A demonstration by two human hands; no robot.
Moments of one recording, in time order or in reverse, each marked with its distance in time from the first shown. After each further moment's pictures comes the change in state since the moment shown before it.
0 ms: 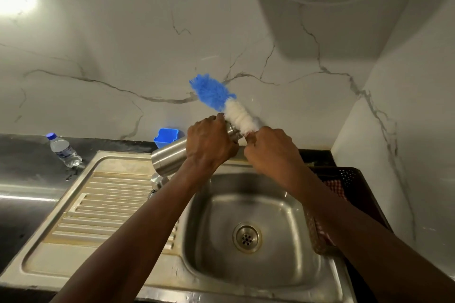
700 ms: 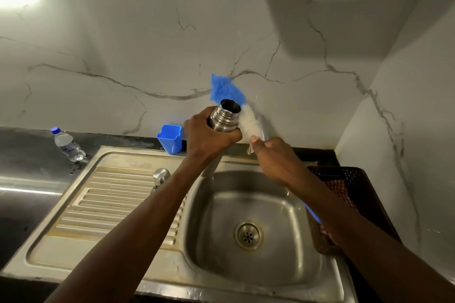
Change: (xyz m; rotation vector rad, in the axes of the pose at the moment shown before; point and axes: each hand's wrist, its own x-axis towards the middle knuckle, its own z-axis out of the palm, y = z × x) left_hand -0.010 -0.014 0.001 -0.701 0.149 -0.214; right_hand 0.000 0.017 0.011 0.359 -0.191 0.101
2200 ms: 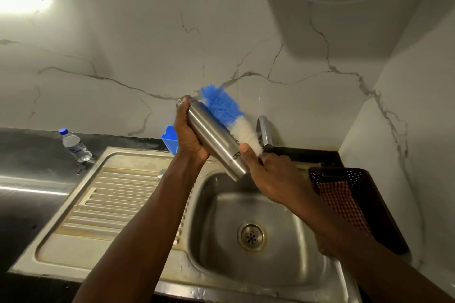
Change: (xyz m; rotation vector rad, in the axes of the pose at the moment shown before) left_hand 0.018 -0.018 -0.013 -1.116 -0.051 -0.649; right_hand -0.030 0.018 0.016 -0.267 -0.003 -0.161
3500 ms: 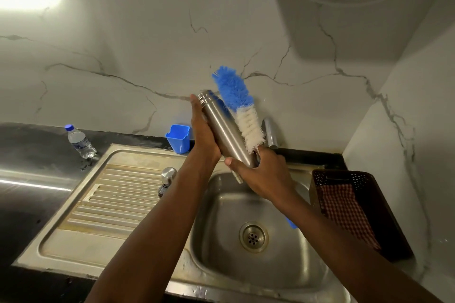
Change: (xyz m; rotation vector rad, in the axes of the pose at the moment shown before) left_hand 0.006 -0.012 0.014 0.102 0.146 -0.123; right_hand 0.023 -0.006 0.032 0.247 0.173 0.035
